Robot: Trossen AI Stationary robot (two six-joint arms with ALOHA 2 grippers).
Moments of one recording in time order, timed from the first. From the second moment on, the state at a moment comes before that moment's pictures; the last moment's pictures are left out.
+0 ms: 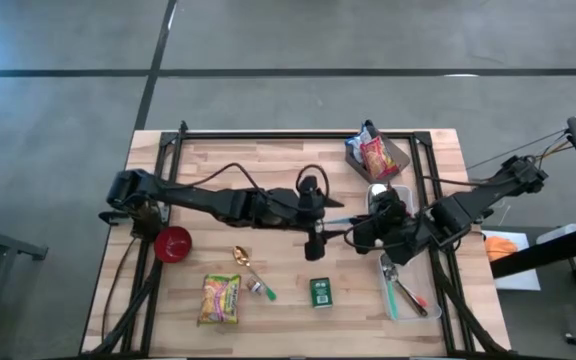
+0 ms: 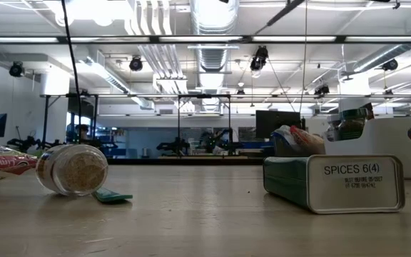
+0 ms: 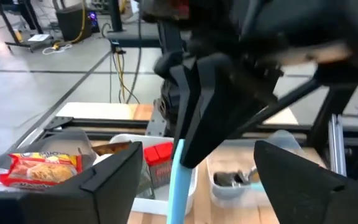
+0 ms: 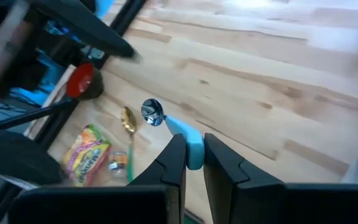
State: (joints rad) left arm -0.15 1.80 1.57 -0.04 -0.21 -0.04; right arm 0.51 1.28 1.30 -0.99 0.72 1.47
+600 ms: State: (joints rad) left arm -0.11 1.72 1.57 -0.09 -0.21 -0.24; right arm 0.88 1.16 1.30 -1.53 0.62 1.84
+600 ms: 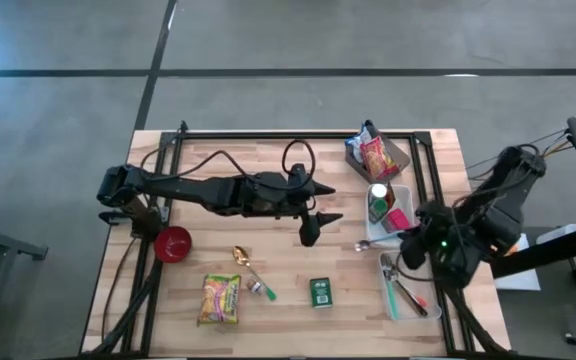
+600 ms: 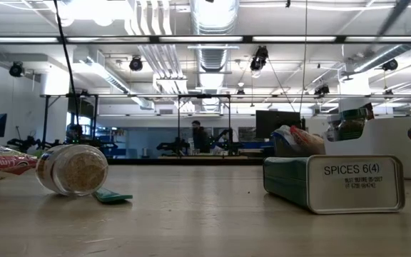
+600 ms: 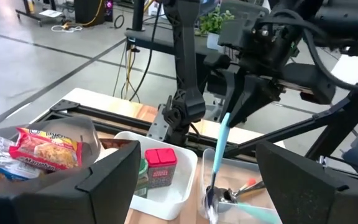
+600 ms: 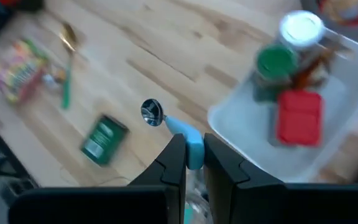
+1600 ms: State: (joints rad) left arm -0.09 1.72 1.56 -0.18 -0.22 -0.32; right arm 0.96 1.15 1.29 -1.57 0.29 1.76
